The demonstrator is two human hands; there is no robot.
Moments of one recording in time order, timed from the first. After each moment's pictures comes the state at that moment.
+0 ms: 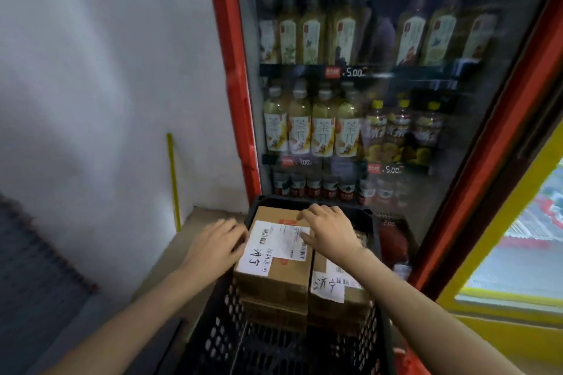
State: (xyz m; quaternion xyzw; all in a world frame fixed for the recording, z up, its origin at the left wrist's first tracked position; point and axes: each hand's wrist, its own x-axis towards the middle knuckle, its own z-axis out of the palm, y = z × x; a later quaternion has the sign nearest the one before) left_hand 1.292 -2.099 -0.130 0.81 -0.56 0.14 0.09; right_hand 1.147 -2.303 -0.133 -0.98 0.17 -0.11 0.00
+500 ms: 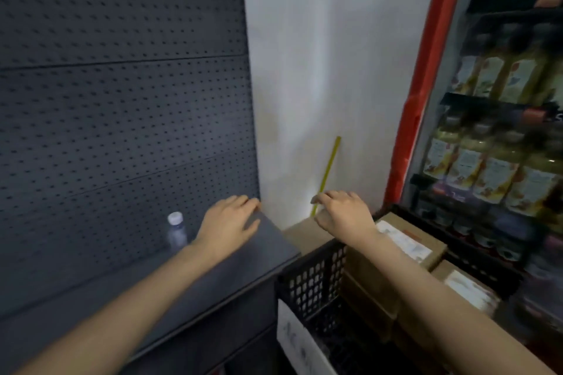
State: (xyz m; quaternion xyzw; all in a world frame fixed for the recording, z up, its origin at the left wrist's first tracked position) left_hand 1.128 -1.871 -0.065 0.93 -0.24 0.26 0.05; right_hand 1.145 -2.126 -0.062 -0.96 -0.19 -0.18 0.05
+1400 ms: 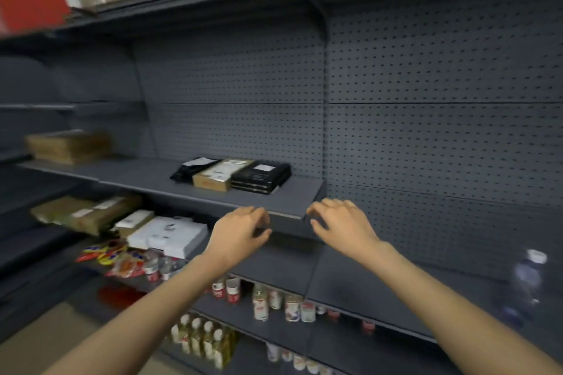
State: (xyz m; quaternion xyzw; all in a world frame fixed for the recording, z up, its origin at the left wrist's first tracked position) left_hand 0.622 -1.453 0.002 0.93 0.24 0.28 -0.04; right_hand 0.817 -1.579 0.011 -0.73 -0.63 -0.17 0.17
